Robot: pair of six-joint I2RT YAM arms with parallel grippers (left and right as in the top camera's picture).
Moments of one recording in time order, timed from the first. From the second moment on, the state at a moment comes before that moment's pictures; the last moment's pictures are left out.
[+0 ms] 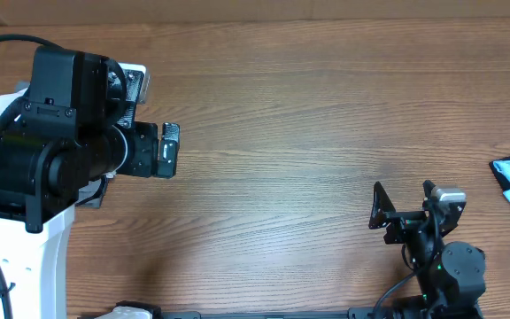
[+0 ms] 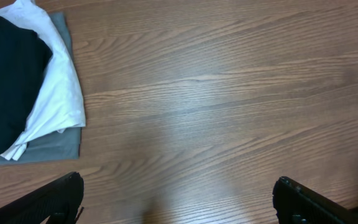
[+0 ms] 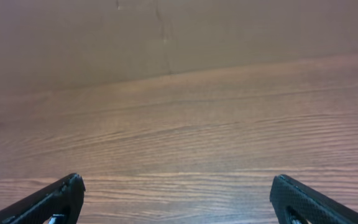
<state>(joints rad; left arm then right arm) -0.18 1.43 2.07 -1.68 0.06 -0.07 0.11 0.14 0.31 -0.39 -0.01 0.18</state>
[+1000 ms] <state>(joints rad) -0.18 1.43 2.07 -1.68 0.06 -0.07 0.11 0.01 0.11 -0.29 -0.06 0.18</state>
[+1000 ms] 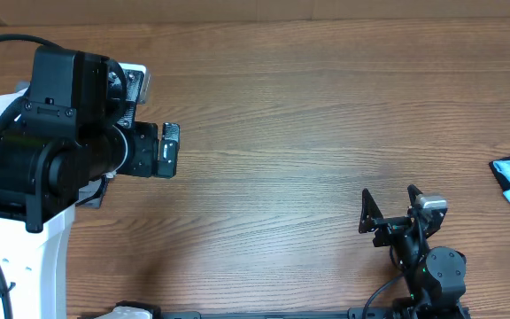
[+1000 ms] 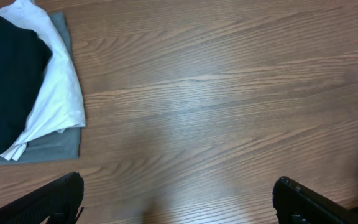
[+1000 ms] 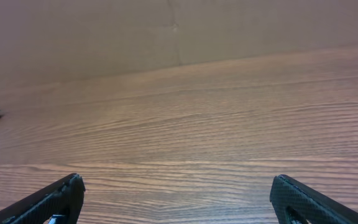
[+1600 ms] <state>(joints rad) -0.18 1.43 2.07 -1.64 0.04 -0.07 0.11 0.01 0.11 -0.29 -0.06 0.18</state>
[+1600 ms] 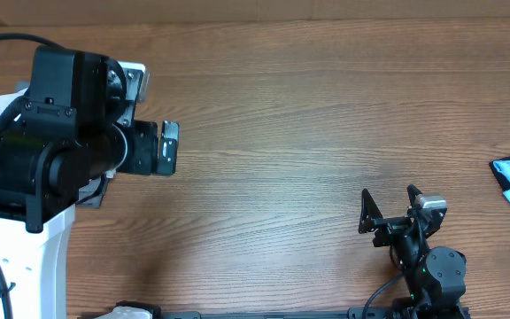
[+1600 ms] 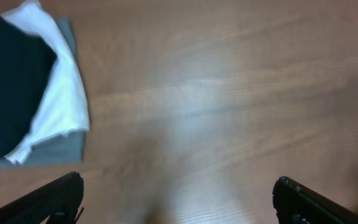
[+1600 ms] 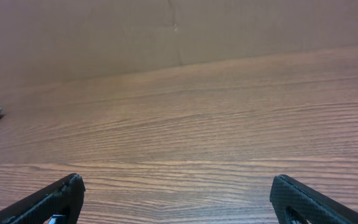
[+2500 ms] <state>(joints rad) -0.05 0.50 0.85 -0.57 0.02 -0.07 0.11 0.01 0.11 -0.28 -0.06 0.18</state>
